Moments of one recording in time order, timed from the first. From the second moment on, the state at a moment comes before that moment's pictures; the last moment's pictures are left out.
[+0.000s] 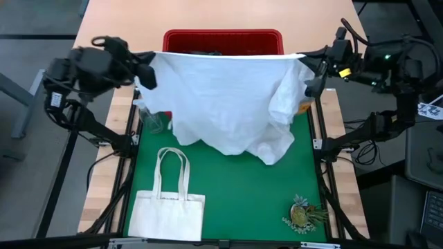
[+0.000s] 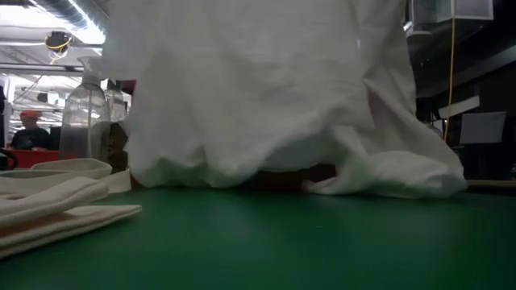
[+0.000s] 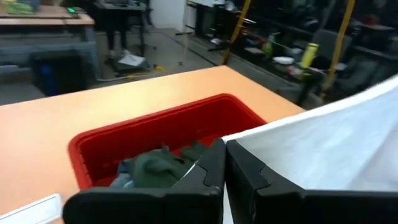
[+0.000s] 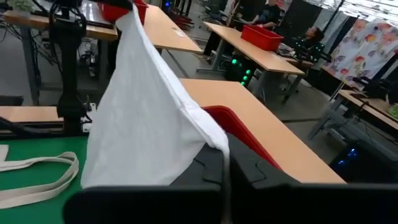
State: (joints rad) left arm 0.01 1.36 2.31 -1.33 -0.89 -0.48; right arm -0.26 1.36 2.32 -1.14 0.18 -0.27
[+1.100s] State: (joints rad) left arm 0.01 1.44 2.16 -1.57 -0.37 -0.49; right arm -0.26 1.35 2.34 -1.49 -0.04 -0.10
